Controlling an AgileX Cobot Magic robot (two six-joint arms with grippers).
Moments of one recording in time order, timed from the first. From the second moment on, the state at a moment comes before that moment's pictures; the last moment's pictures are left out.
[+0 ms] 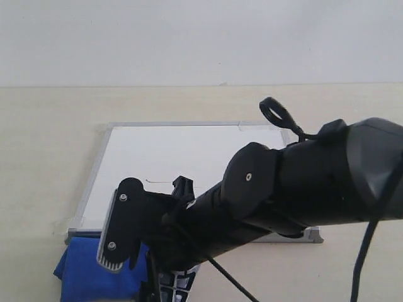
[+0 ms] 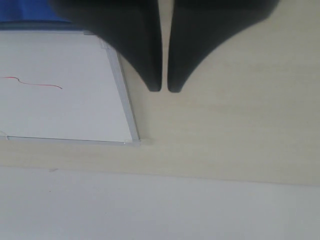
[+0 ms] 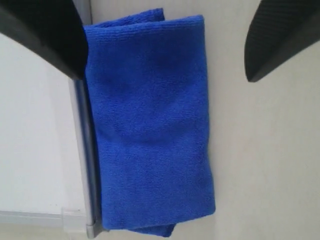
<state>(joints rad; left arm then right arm) 0.00 0.00 0.00 -0.11 0.31 0.04 0.84 1.76 -0.89 0.98 0.24 -1.52</state>
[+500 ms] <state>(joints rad) 0.00 0.00 0.00 -0.11 0.31 0.04 0.93 1.94 -1.06 0.98 0.18 -1.52</state>
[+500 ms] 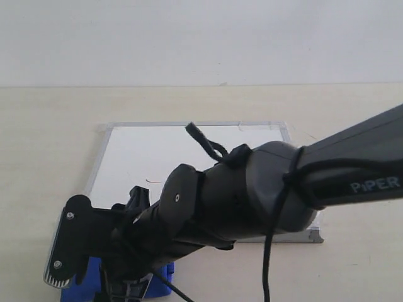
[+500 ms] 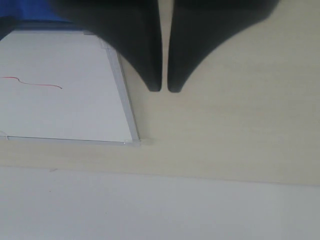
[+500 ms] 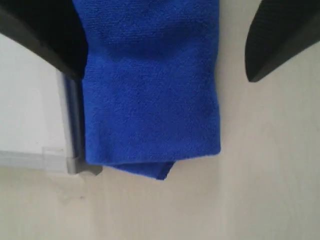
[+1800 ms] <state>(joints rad) 0.00 0.00 0.00 -0.11 0.31 0.04 0.93 2.03 -1.08 0.99 0.09 -1.48</state>
